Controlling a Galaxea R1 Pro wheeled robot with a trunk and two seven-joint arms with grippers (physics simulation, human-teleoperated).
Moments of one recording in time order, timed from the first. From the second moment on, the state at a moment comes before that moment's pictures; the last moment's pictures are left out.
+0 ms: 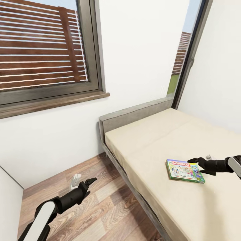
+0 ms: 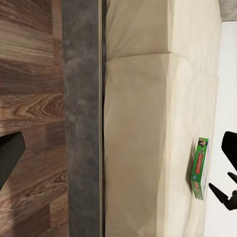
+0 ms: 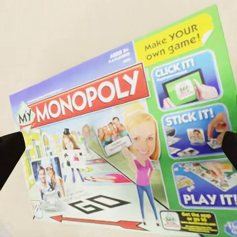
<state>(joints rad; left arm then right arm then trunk) -0.22 0.07 0.04 -1.33 1.24 0.73 0.08 -0.98 -0.59 0.16 -0.38 -0.65 0.92 0.49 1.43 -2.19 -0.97</state>
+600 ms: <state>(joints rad) -0.22 0.07 0.04 -1.34 1.24 0.73 0.08 -0.98 -0.56 0.15 -0.38 -0.65 0.91 0.40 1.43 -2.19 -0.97</state>
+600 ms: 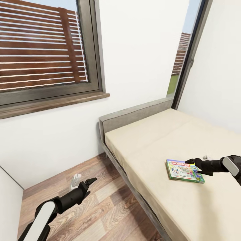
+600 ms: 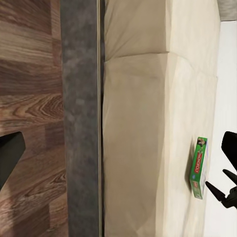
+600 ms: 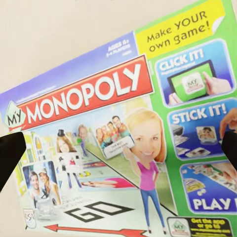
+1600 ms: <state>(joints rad) -0.22 0.07 0.04 -1.34 1.24 0.73 0.08 -0.98 -0.58 0.14 -0.38 -0.66 0.91 0.40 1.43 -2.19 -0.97</state>
